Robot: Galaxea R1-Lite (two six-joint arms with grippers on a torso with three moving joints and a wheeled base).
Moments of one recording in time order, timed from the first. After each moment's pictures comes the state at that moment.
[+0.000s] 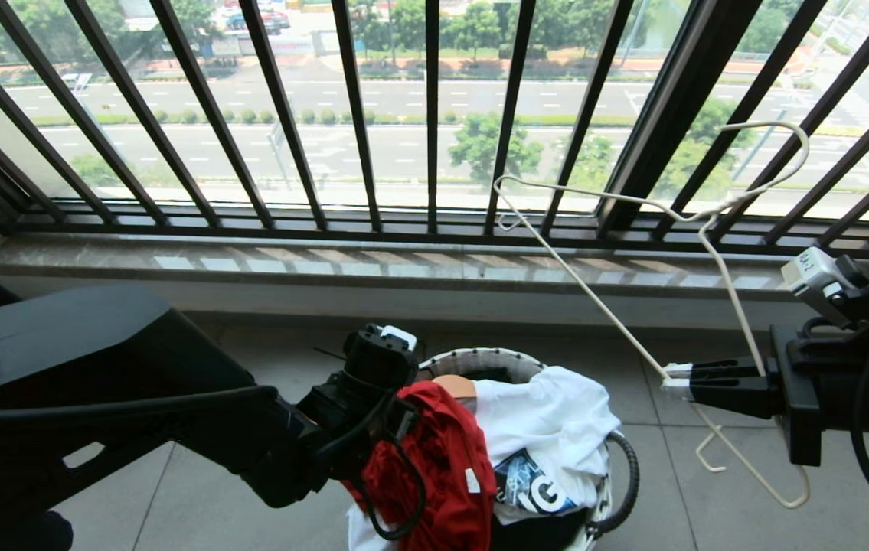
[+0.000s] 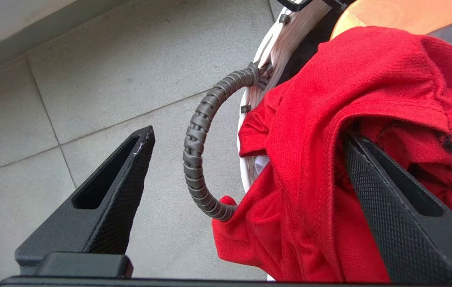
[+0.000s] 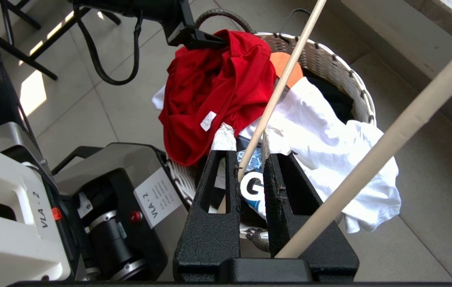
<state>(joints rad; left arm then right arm) -0.68 2.09 -0.95 -0.55 0.49 0.05 0.06 1.37 -0.76 -0.07 0.84 -0.45</state>
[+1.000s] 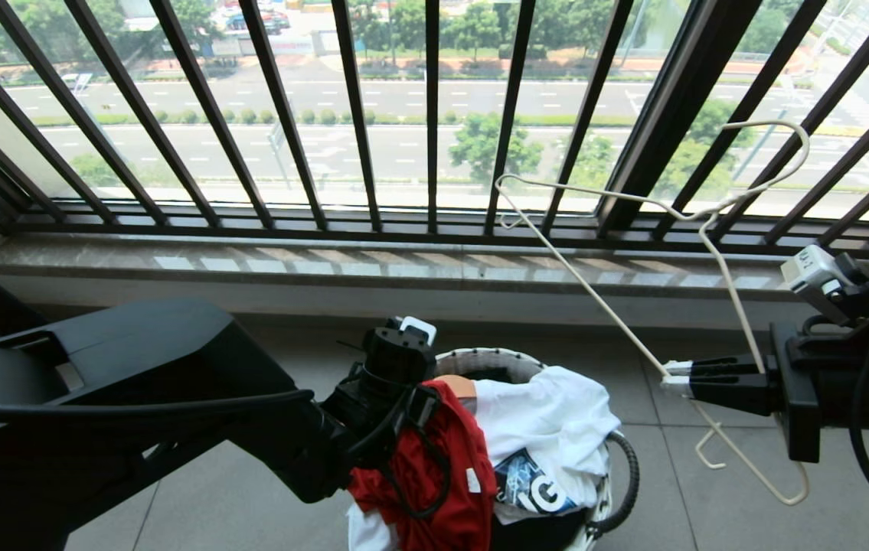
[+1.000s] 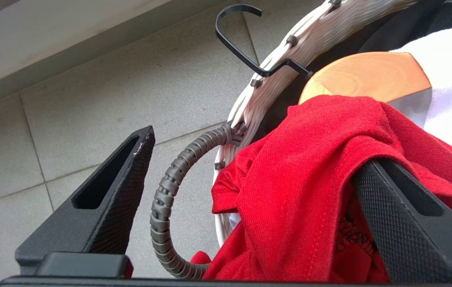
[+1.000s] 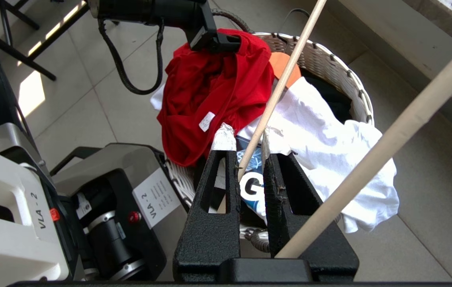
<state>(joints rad) -0.70 2.18 -1.03 -0.70 0.50 0.08 0.06 1.37 -0.77 -0.07 0.84 -0.45</state>
